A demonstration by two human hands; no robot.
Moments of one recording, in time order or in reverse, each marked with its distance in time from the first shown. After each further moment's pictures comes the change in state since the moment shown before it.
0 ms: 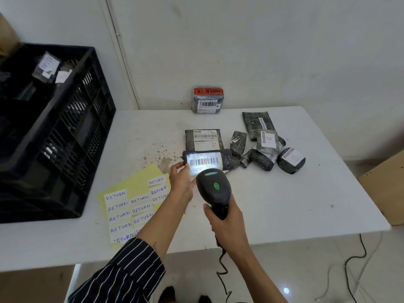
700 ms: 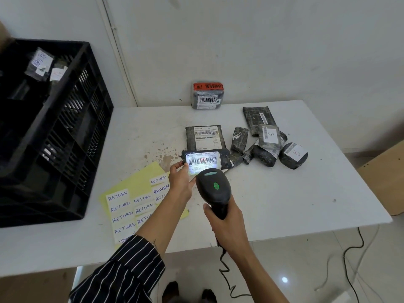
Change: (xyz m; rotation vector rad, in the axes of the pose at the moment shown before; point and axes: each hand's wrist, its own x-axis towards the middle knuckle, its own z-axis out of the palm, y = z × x) left_hand 0.014 0.003 -0.009 -0.021 -0.038 -0.047; right_hand 0.001 0.000 0.016 -0.028 0.011 0.054
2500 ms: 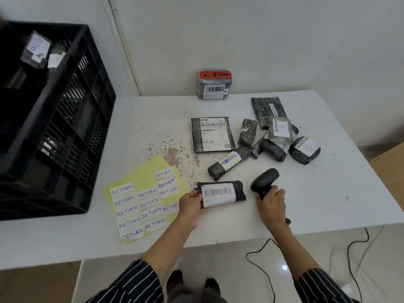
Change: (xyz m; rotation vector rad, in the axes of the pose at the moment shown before) left_hand 0.010 -0.071 -0.047 0.300 -0.007 -0.165; right_hand 0.103 0.117 -0.067 -0.856 0.287 0.161
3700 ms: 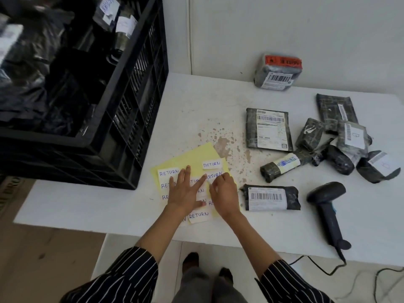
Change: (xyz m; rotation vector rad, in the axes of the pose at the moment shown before) left_hand 0.045 0.038 -0.151 1.799 -0.002 0.501; right_hand -0.079 -0.197 0.108 0.108 -0.222 -0.593
